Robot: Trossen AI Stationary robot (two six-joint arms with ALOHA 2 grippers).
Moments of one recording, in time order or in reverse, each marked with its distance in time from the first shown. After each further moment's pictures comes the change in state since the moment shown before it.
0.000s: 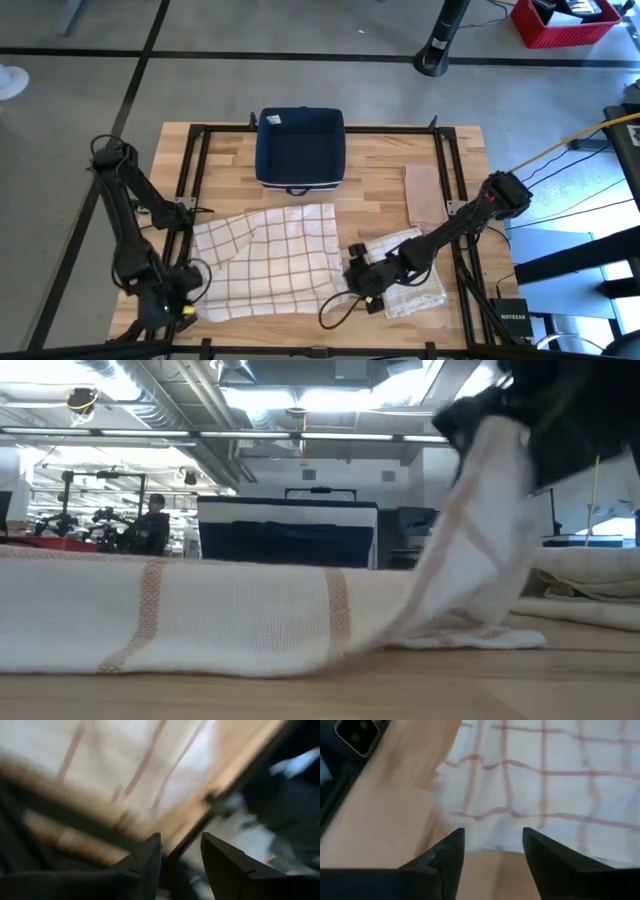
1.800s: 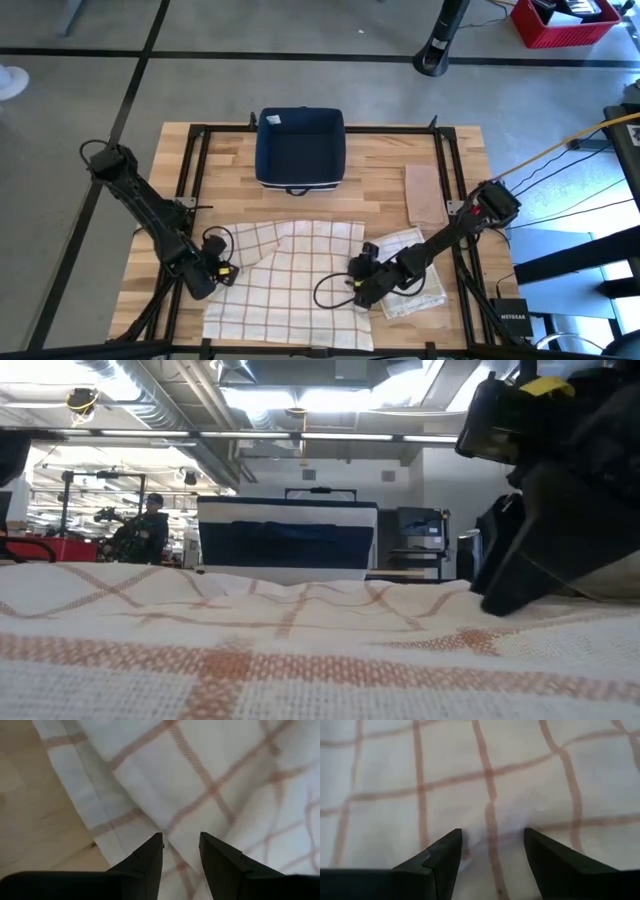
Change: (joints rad) left arm 0.268 -0.007 -0.348 0.226 -0.272 -0.196; right arm 0.034 0.121 -0.137 0.160 0.212 0.529
